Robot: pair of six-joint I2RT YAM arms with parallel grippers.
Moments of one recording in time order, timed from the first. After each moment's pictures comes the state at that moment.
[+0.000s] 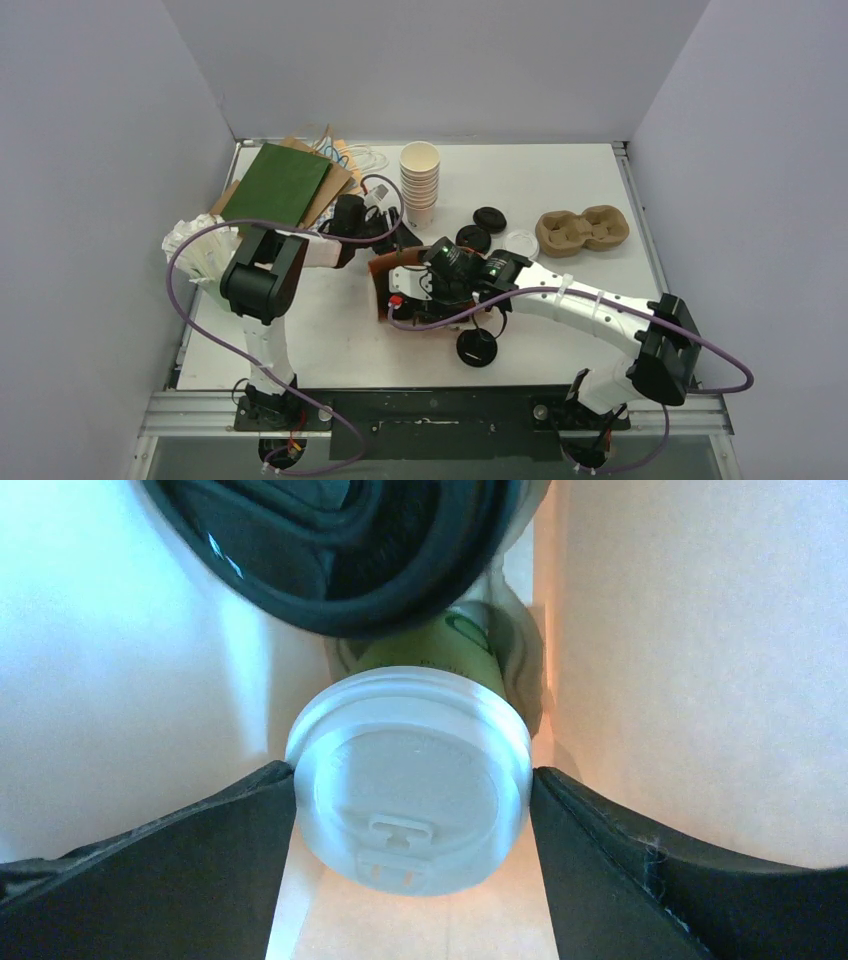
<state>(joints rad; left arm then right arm) -0.36 1.97 0.97 0.41 0.62 -0.71 1.01 1.44 1.17 -0.71 0.10 -0.71</state>
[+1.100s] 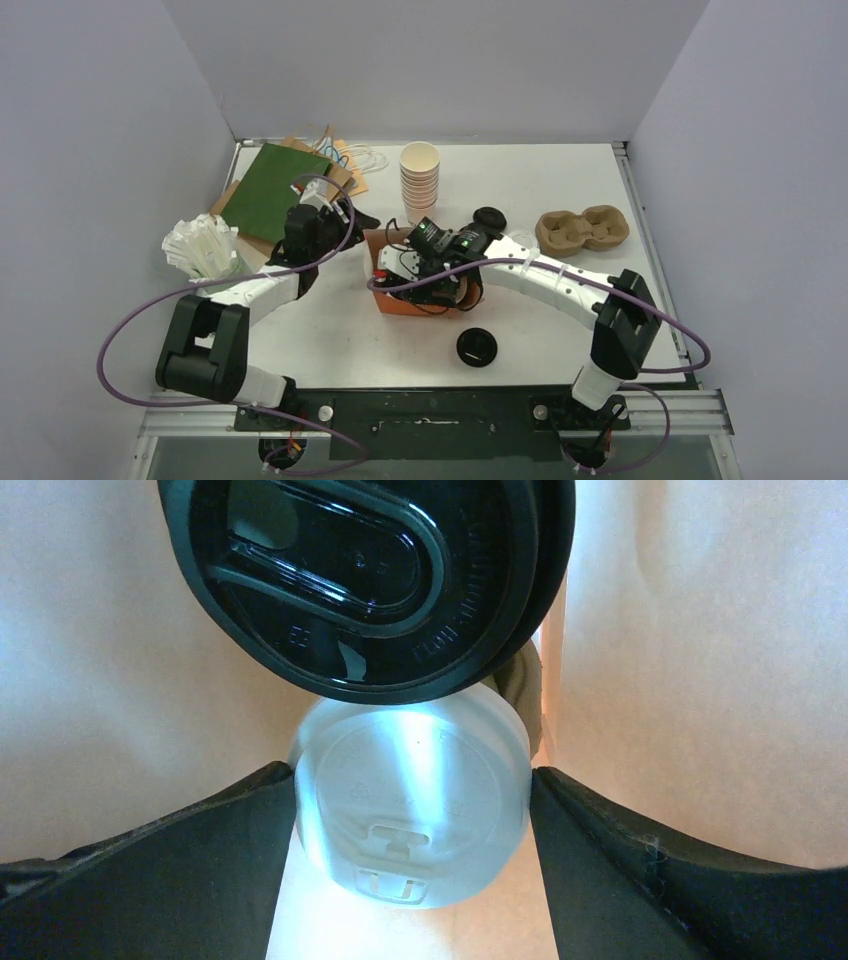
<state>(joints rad) -0.25 1.44 0.68 0.42 0.24 -0.73 0.96 1.66 1.40 -0.89 0.04 -0.59</state>
